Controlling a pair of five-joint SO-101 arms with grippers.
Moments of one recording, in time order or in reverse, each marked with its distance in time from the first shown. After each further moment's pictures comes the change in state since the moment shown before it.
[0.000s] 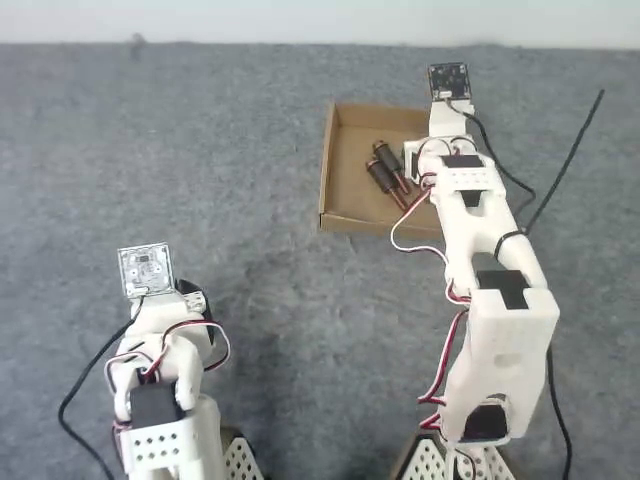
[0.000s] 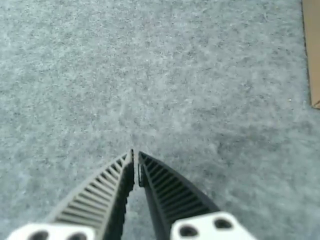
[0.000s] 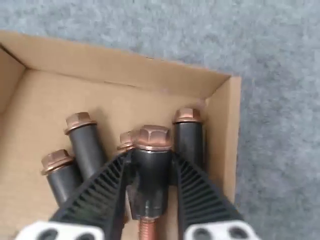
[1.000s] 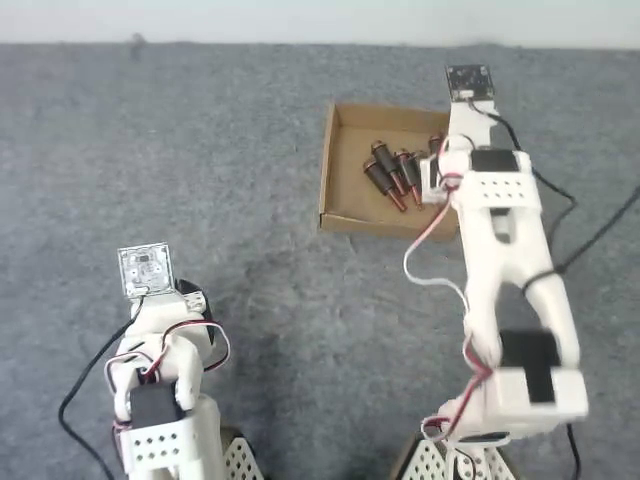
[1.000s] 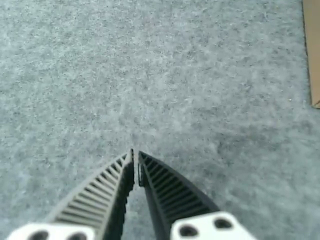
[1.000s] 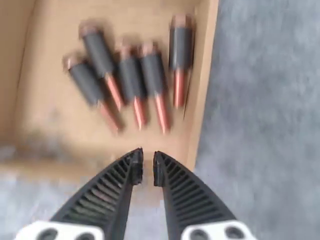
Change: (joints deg) left arm 0.0 0.0 0.0 0.0 0.0; right arm 1.2 -28.6 11.3 31.4 0.1
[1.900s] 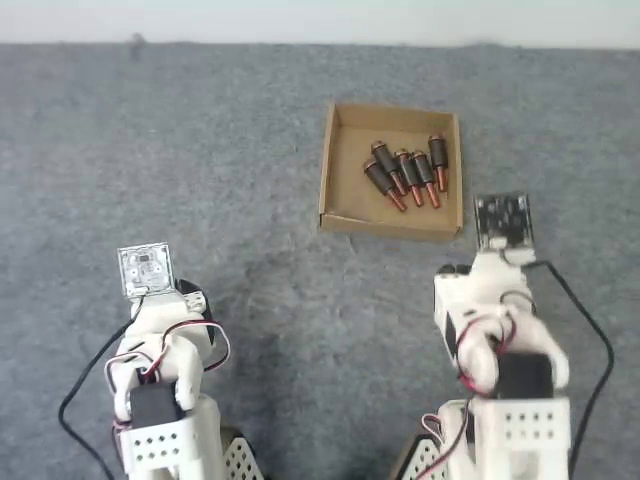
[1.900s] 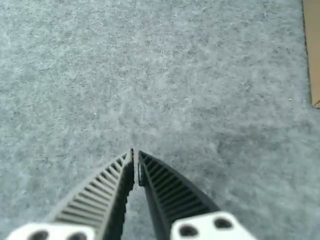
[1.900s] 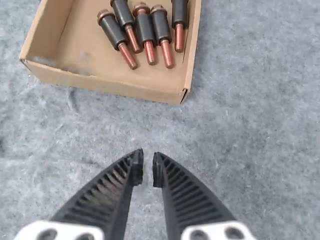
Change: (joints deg) left arm 0.0 0.0 0.0 0.0 0.0; right arm -0.2 -78.2 54.3 6.3 0.1
